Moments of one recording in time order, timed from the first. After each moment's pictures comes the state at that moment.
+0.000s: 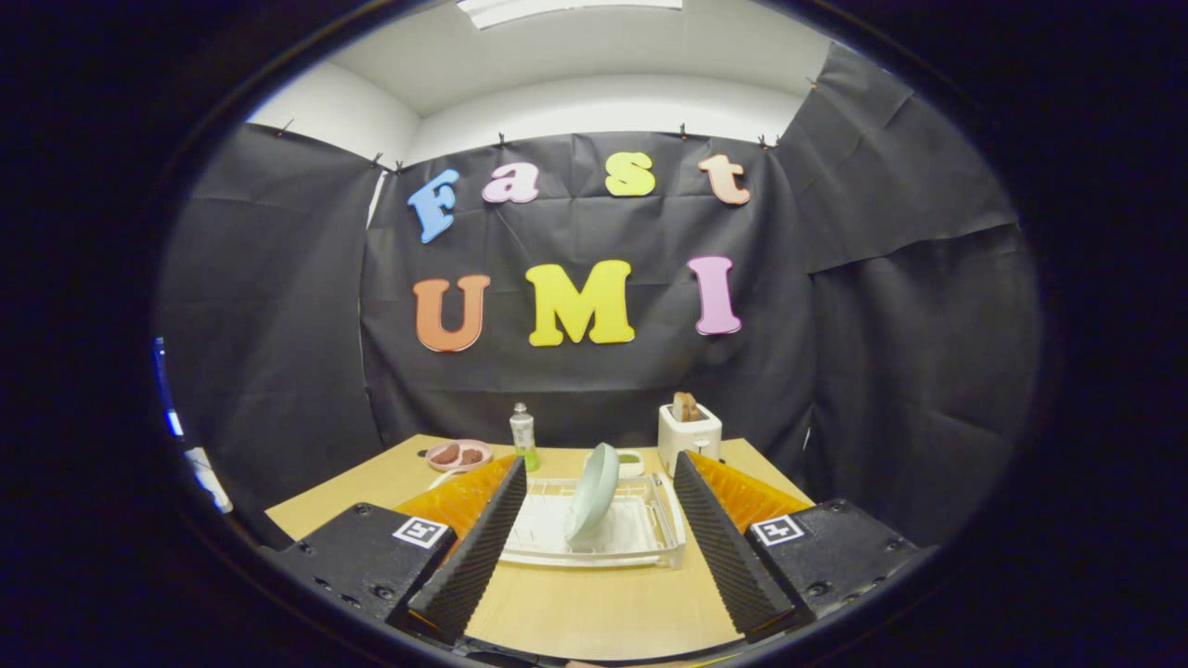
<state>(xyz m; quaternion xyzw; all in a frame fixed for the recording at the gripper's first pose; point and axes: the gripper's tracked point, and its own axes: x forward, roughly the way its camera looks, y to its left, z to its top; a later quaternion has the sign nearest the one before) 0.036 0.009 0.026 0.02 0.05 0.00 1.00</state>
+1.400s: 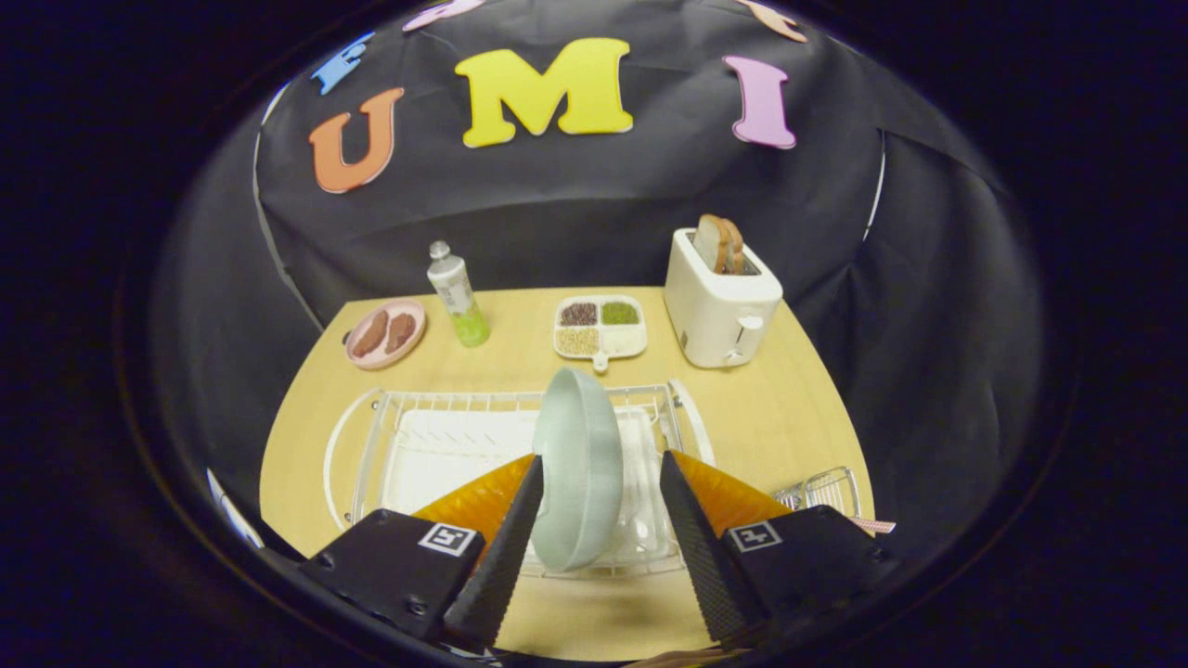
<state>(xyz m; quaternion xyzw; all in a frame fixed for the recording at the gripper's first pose) 0.276 0.010 -0.064 0.00 0.47 -0.04 0.88</state>
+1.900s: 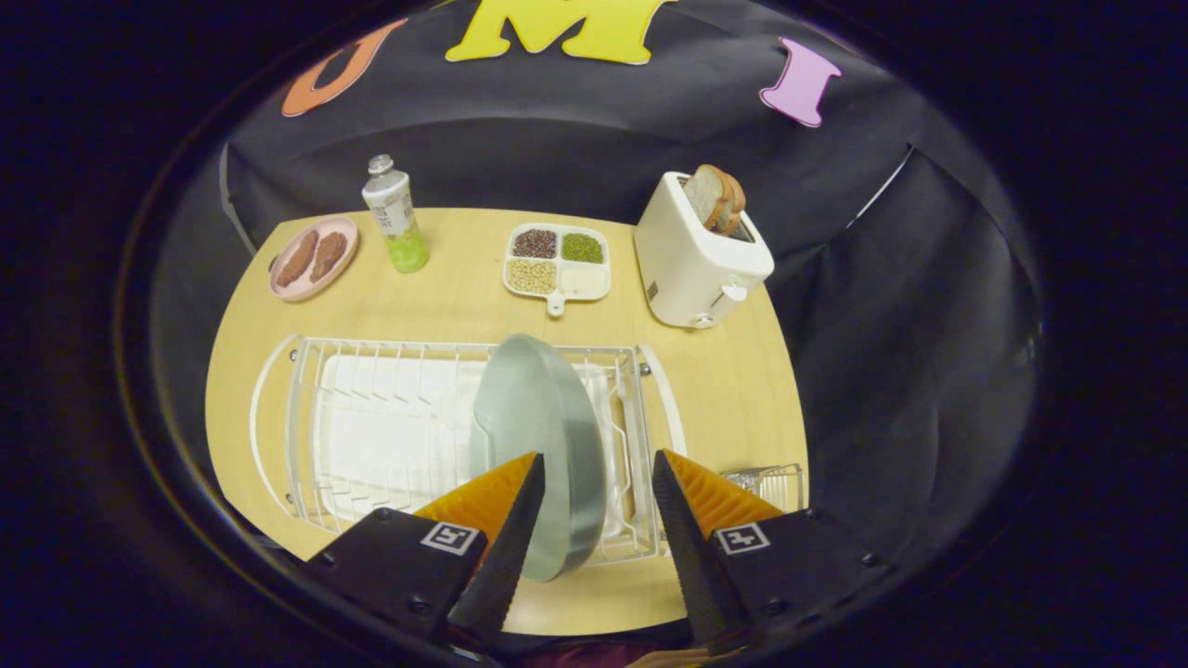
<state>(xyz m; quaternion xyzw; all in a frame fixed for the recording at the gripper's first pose) 0.298 -0.001 -0.074 -0.09 0.56 -0.12 0.82</state>
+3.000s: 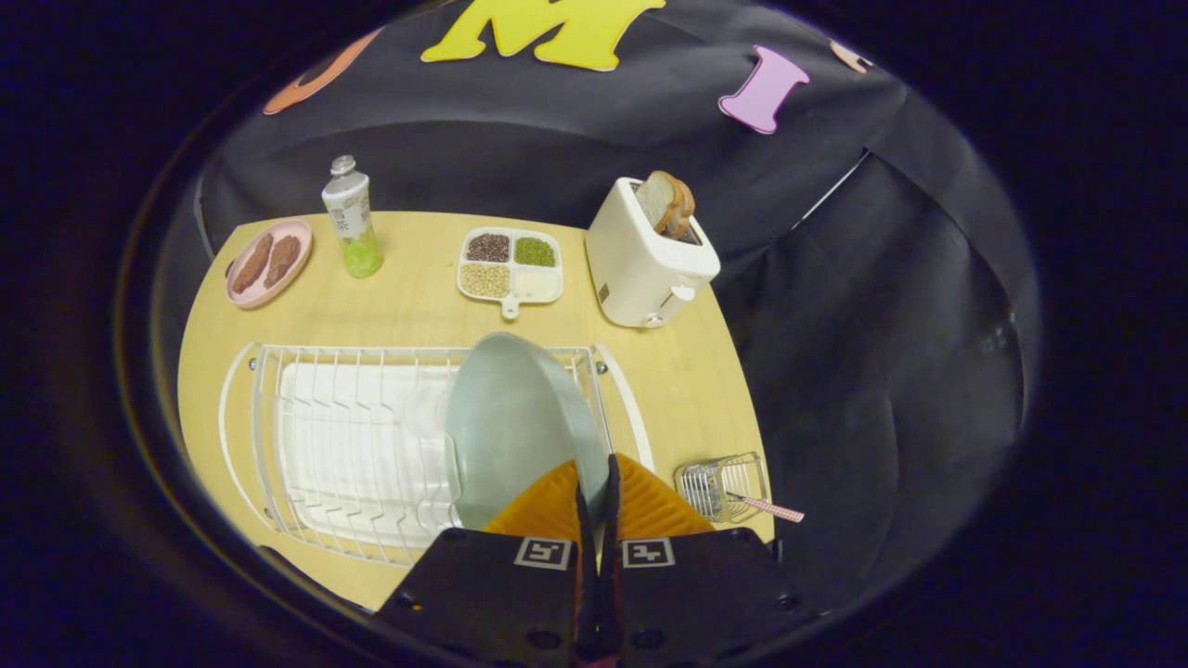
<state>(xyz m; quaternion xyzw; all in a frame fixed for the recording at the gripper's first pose) 0.288 -0.003 -0.057 -0.11 0.51 -0.21 0.82</state>
